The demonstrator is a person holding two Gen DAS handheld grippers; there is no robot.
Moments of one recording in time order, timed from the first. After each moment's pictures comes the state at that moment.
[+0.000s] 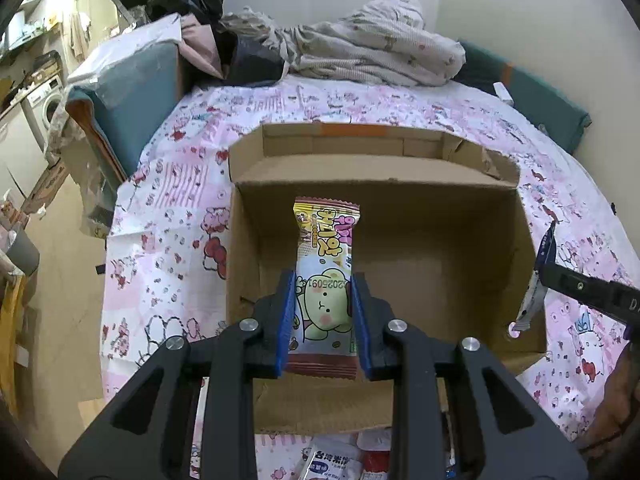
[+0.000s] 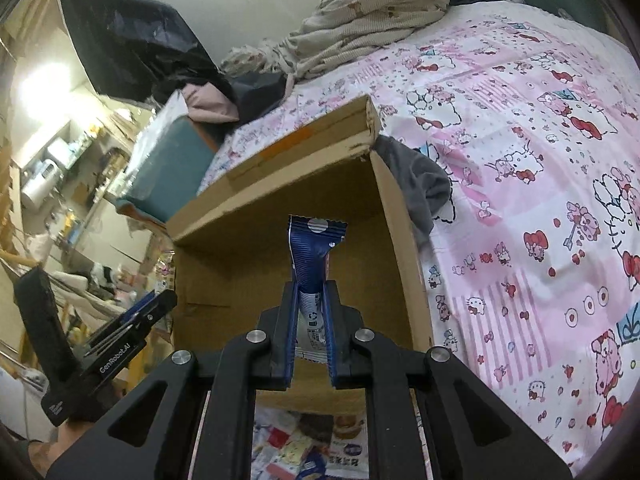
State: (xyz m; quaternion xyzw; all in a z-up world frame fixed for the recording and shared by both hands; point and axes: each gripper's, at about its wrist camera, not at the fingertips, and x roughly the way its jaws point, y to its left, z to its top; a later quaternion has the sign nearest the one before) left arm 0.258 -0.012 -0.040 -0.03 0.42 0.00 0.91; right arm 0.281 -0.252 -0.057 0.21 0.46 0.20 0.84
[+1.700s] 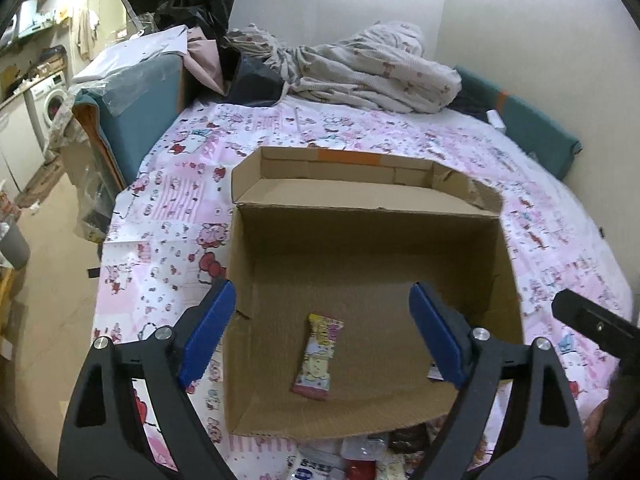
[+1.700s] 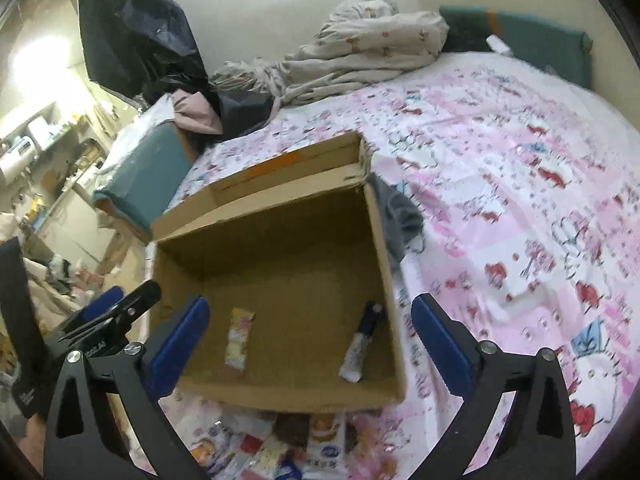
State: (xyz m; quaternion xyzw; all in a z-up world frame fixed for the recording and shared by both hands) left arm 0.243 -0.006 -0.020 -0.06 0.38 0.00 0.92; right arm 0.247 -0.246 -0.022 0.16 0.41 0.15 0.88
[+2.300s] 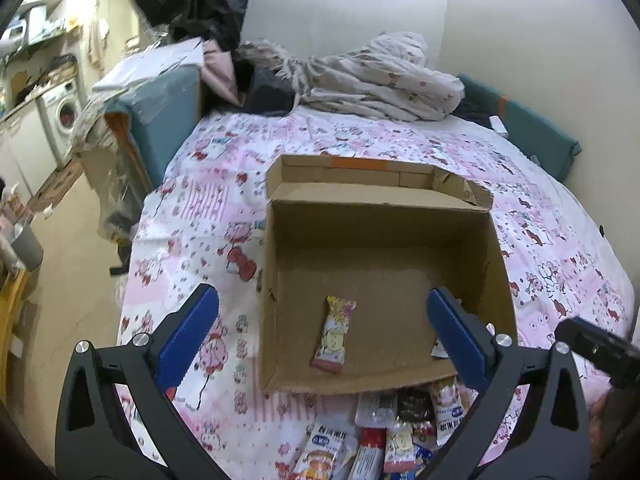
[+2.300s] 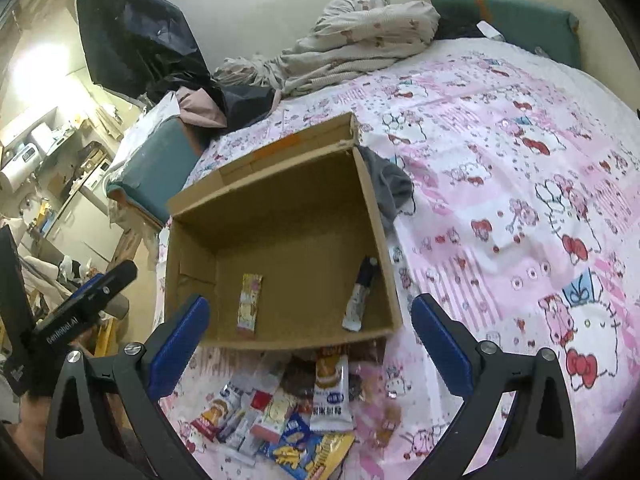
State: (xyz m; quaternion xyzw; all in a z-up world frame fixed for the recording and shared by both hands) left arm 0.199 0.007 0.002 -0.05 0.37 0.02 0.93; right arm 0.196 -0.260 -0.025 0.16 0.43 0.15 0.87
